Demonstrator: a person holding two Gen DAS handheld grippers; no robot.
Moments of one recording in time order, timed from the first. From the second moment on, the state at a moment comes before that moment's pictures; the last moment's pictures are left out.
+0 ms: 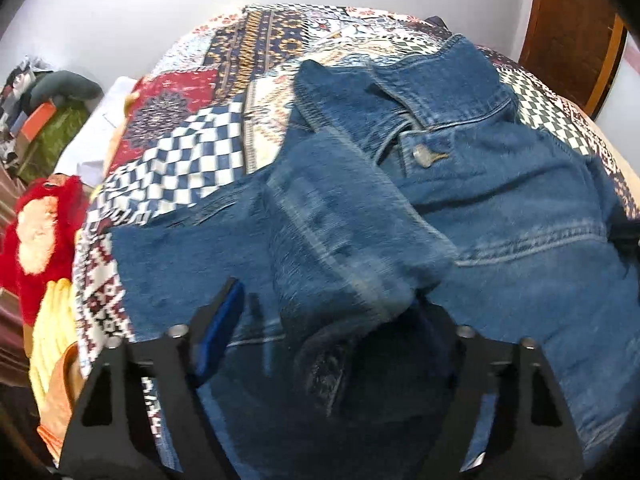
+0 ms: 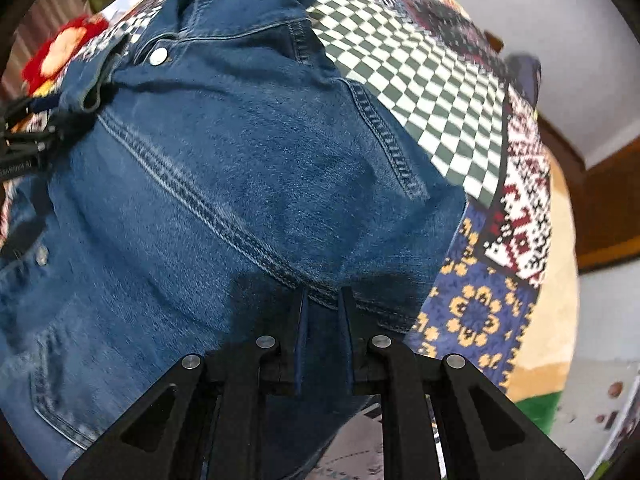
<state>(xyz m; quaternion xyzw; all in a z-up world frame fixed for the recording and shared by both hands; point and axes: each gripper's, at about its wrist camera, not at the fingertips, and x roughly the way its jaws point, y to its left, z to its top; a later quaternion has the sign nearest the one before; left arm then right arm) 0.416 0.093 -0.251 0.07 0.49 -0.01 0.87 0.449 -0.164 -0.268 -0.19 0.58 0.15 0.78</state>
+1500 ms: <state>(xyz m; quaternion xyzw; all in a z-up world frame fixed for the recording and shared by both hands) 0.329 0.208 -0.255 -0.02 0.52 0.06 0.85 0.419 -0.246 -0.248 0.02 0.55 0.13 0.82</state>
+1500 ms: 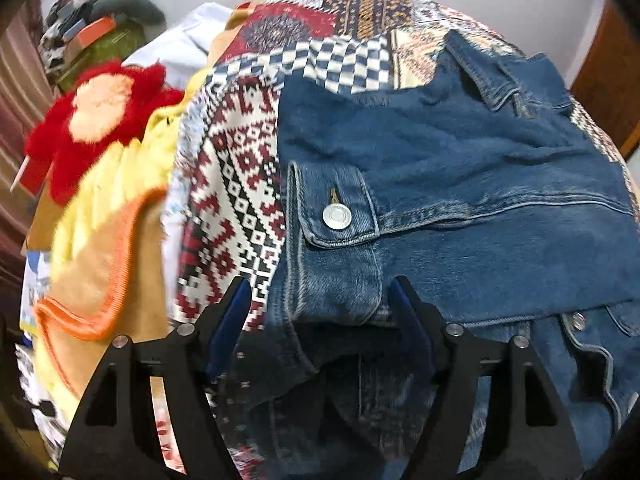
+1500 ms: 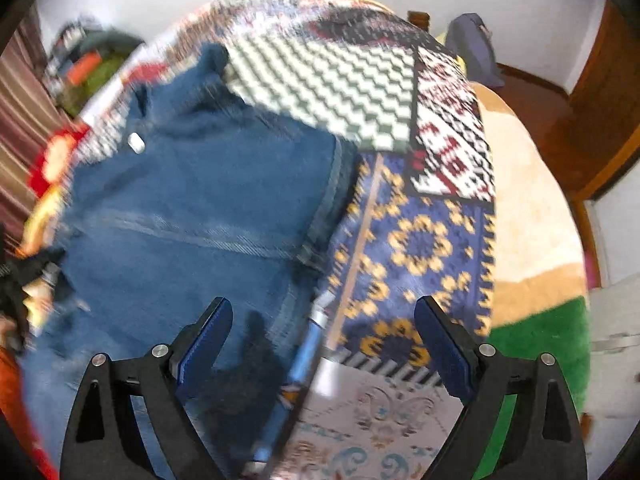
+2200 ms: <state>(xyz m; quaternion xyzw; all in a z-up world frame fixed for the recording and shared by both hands) 0.462 0.258 -0.290 -0.16 0.56 0.04 0.82 0.522 -0.249 -0.297 0.15 0.57 0.14 0.79</state>
